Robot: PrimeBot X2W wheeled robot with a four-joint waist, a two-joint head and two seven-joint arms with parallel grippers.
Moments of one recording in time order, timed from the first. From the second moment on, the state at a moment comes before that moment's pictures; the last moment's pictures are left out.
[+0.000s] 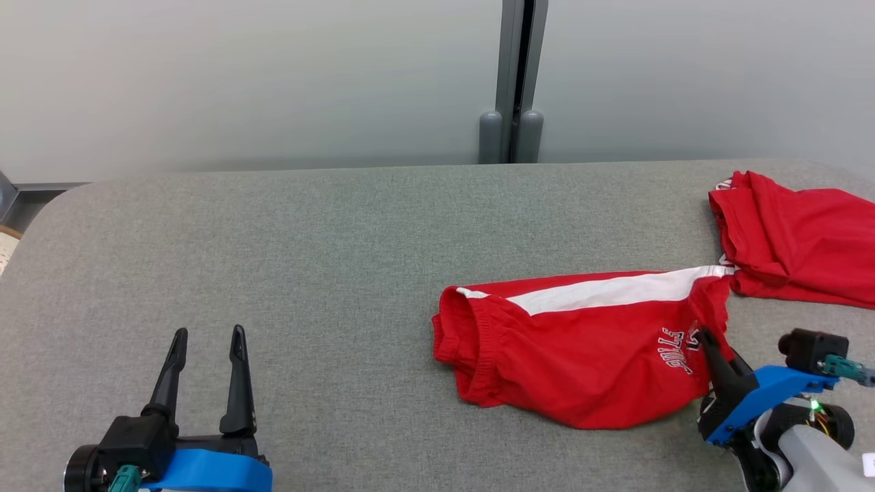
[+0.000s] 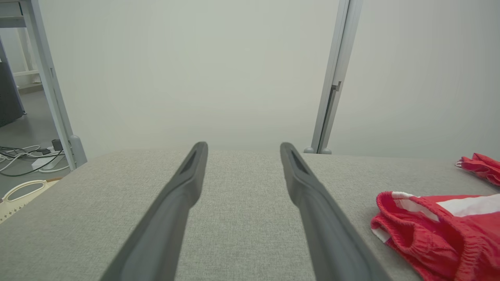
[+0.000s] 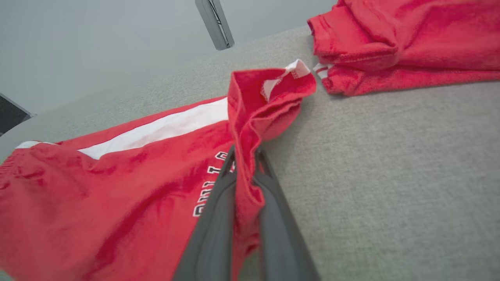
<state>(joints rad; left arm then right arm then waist) 0.00 0.07 0.03 0.18 -0.13 -0.13 -0.26 -0.44 -0.34 0.46 0.94 0.86 0.13 -0.26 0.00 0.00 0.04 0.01</state>
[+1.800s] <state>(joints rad) 0.02 0.06 0.02 0.19 -0.15 -0.13 -0.26 -0.37 -0.25 0.64 0.50 0.65 0.13 -0.26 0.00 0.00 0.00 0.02</state>
